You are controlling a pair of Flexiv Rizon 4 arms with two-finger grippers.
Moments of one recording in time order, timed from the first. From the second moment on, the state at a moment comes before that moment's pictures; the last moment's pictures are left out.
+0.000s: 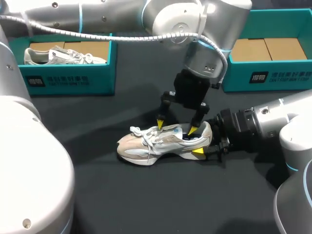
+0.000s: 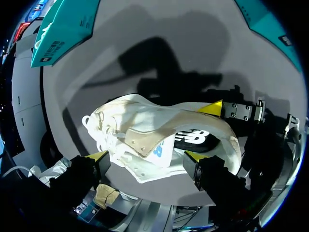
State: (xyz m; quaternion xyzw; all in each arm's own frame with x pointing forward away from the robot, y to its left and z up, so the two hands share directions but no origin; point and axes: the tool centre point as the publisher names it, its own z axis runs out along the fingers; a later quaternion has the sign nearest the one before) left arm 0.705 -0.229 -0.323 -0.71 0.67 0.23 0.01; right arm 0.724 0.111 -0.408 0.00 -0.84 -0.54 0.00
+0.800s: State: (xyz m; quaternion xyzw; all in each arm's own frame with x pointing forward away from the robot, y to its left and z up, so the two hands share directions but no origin) left arm 0.694 -0.217 -0.341 -0.71 0.64 0.29 0.07; right arm 0.724 0.111 -0.408 0.00 -0.84 -0.54 0.00
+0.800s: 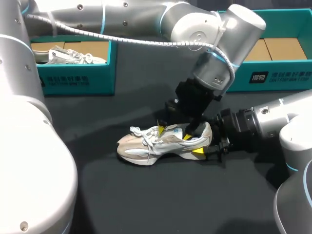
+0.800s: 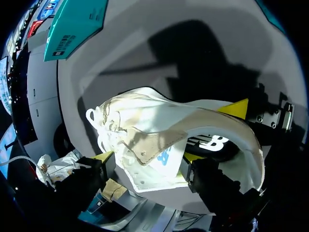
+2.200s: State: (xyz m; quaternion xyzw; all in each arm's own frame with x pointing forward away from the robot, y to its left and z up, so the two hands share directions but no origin) left arm 0.703 -0.219 -0.325 -0.66 0.68 0.30 0.11; right arm 0.724 0.111 -0.407 0.00 -0.84 -0.54 0.00
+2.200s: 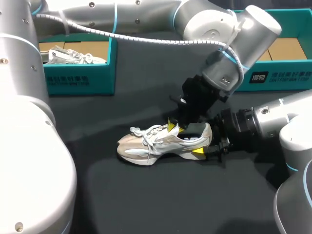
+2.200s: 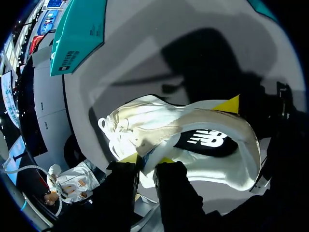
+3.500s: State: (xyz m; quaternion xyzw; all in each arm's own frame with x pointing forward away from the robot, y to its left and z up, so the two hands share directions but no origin) left arm 0.676 -0.102 -0.323 -0.76 0.63 0.15 0.01; right arm 0.724 0.111 -0.407 0.00 -0.84 -0.54 0.00
